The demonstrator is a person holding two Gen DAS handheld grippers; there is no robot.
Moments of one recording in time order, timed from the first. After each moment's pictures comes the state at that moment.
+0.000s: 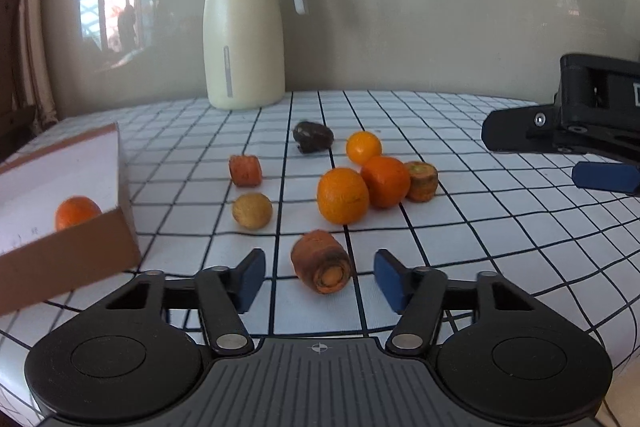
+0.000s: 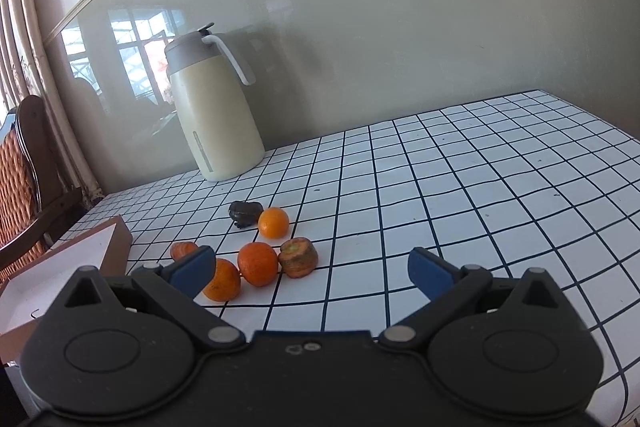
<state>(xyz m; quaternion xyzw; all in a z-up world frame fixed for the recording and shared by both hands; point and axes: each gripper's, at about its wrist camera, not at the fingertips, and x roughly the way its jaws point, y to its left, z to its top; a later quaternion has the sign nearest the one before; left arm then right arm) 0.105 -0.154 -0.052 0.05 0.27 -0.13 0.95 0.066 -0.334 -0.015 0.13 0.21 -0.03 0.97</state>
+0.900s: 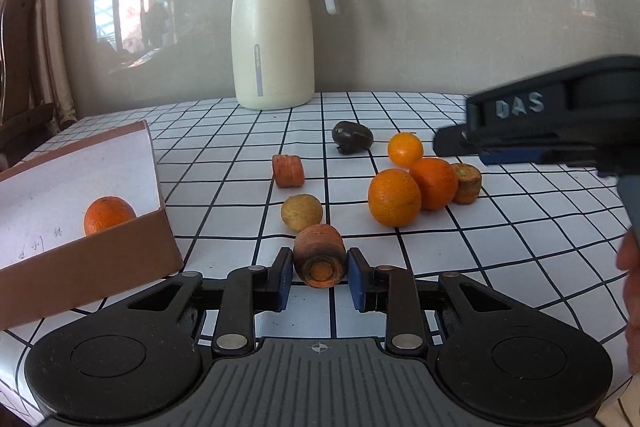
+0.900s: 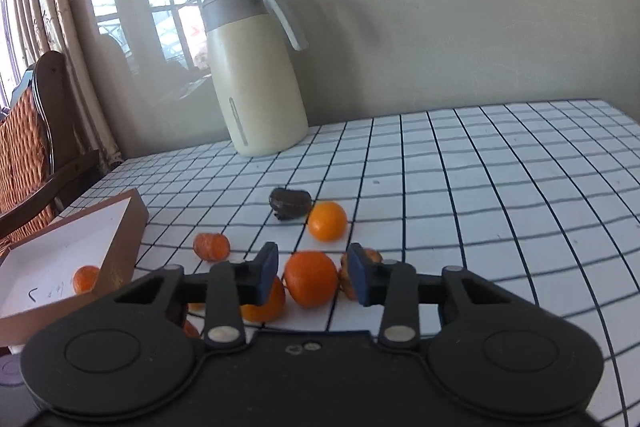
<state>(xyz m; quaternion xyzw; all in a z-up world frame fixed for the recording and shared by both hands) 0.117 -0.131 -0.053 0.06 0.26 -0.11 0.96 0.132 -0.300 -0.022 0.10 0.24 0.02 0.97</state>
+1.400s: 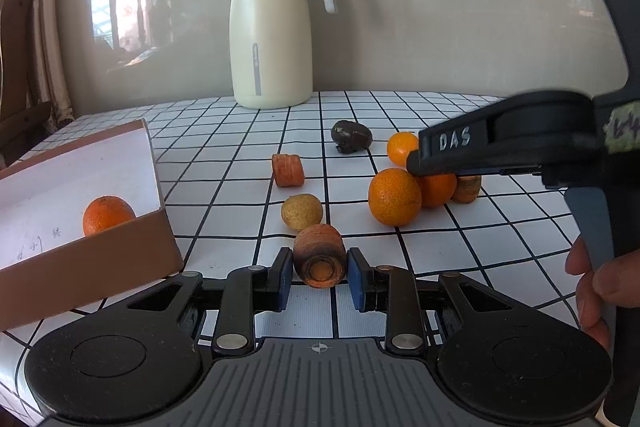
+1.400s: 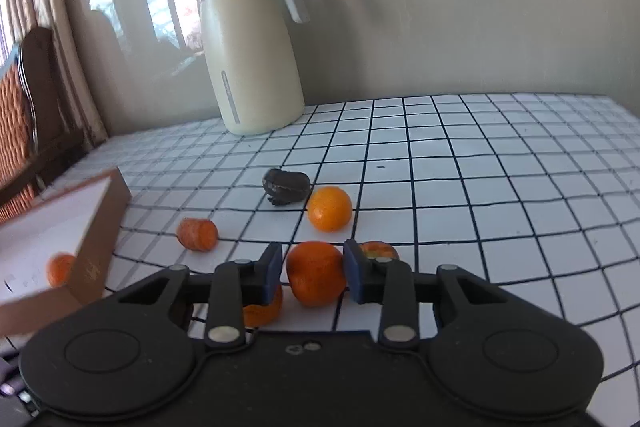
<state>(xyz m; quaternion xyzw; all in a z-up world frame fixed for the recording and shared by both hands) 0.118 -0.132 -0.052 0.06 0.26 -0.11 0.96 0.151 -0.286 -0.037 0.06 0.27 0.01 0.96</state>
